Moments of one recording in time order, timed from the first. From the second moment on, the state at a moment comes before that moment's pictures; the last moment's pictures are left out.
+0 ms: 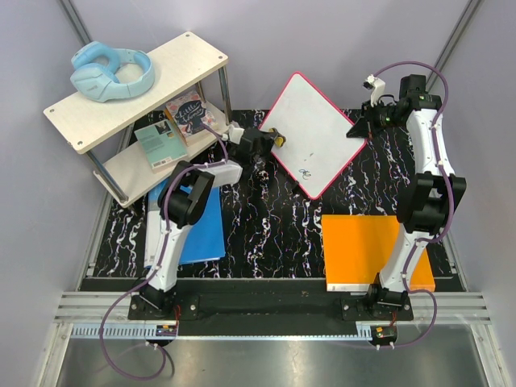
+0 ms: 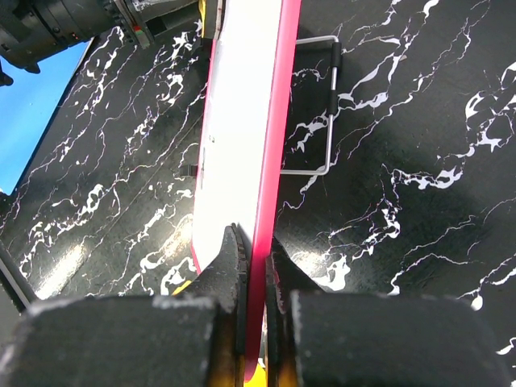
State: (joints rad) left arm -0.52 2.31 1.57 0.42 -0.19 -1.45; right arm -0.12 2.02 2.03 -1.05 -0.81 -0.52
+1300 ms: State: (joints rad) left arm -0.75 2.17 1.16 0.68 -0.09 -1.53; right arm -0.11 2.01 2.03 -1.07 -0.90 -0.63
